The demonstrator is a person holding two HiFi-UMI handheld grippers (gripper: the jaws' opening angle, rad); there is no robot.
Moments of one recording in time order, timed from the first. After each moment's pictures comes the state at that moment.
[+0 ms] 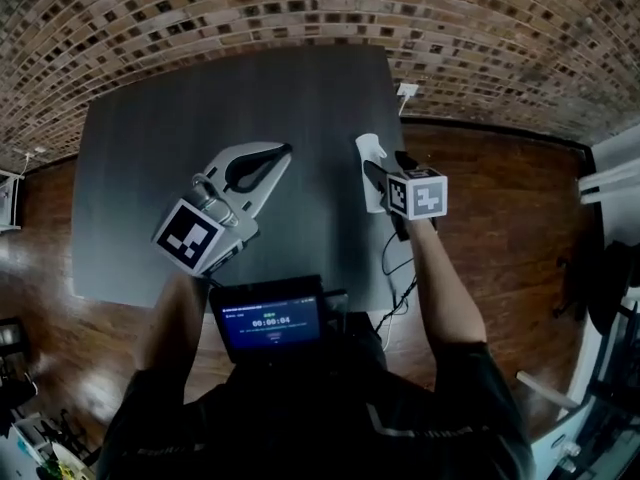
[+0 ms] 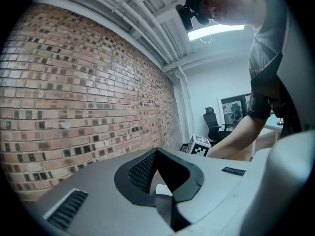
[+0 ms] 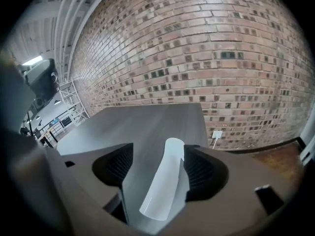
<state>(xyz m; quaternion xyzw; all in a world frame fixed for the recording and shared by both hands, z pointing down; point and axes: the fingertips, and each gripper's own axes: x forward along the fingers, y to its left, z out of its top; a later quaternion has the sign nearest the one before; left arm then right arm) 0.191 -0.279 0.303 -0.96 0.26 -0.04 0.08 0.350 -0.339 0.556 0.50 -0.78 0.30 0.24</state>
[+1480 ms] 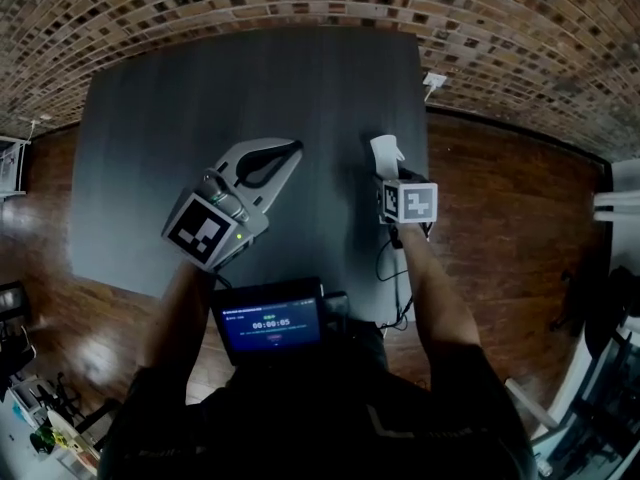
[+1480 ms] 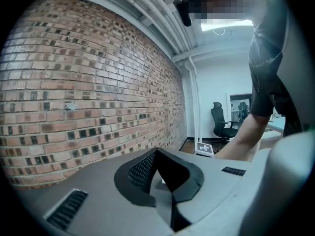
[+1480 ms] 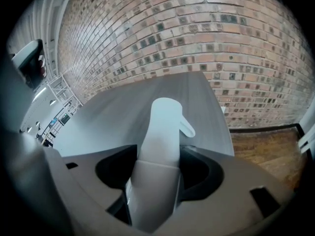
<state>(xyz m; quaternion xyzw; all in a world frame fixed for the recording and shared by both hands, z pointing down) 0.190 -0.338 0.362 -0.95 0.29 -0.07 0.04 0.337 -0.351 0.675 0.47 -0.73 0.38 0.32</state>
